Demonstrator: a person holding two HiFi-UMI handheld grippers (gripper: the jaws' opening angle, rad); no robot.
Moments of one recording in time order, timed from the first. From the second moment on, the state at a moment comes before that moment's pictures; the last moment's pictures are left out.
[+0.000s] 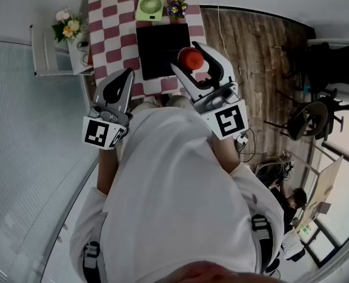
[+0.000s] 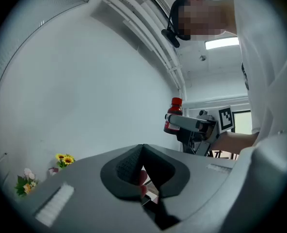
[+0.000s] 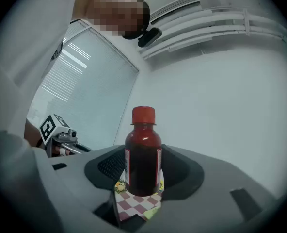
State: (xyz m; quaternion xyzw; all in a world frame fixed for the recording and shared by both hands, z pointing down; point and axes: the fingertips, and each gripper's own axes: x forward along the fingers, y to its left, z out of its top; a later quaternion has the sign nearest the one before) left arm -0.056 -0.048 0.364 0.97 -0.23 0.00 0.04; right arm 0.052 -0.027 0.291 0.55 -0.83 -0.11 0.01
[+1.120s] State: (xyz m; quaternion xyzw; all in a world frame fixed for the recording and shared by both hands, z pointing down) left arm -0.040 -0.025 0.387 0.96 -0.29 0.03 0.03; right arm 0.117 0.000 0.386 0.52 -0.85 -0.01 0.01
